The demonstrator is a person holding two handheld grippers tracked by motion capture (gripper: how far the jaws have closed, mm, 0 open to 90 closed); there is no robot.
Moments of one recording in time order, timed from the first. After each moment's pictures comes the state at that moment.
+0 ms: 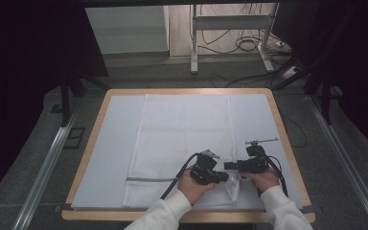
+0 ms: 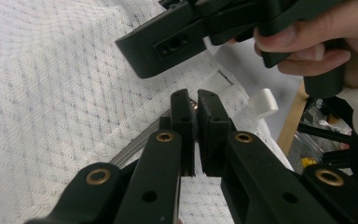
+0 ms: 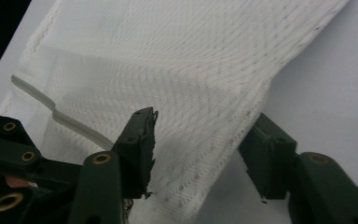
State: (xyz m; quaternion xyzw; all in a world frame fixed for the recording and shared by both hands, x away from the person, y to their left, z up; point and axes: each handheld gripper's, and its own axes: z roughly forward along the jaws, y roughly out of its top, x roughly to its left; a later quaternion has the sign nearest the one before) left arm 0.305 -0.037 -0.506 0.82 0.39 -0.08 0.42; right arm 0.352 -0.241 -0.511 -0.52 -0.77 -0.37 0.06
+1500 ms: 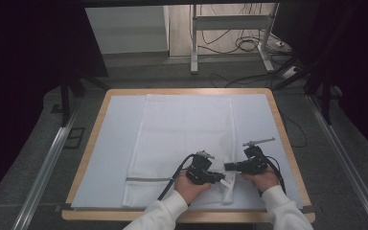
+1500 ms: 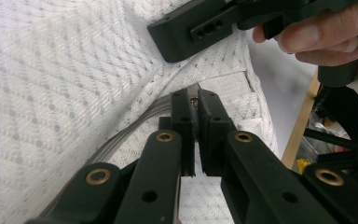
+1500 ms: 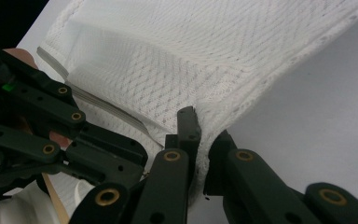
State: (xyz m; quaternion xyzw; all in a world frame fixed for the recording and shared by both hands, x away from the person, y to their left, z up) left arm 0.309 -0.024 -0.520 0.81 0.40 -0.09 0.42; right arm 0.351 -0.239 -0.512 -0.45 -0.80 -0.39 0.08
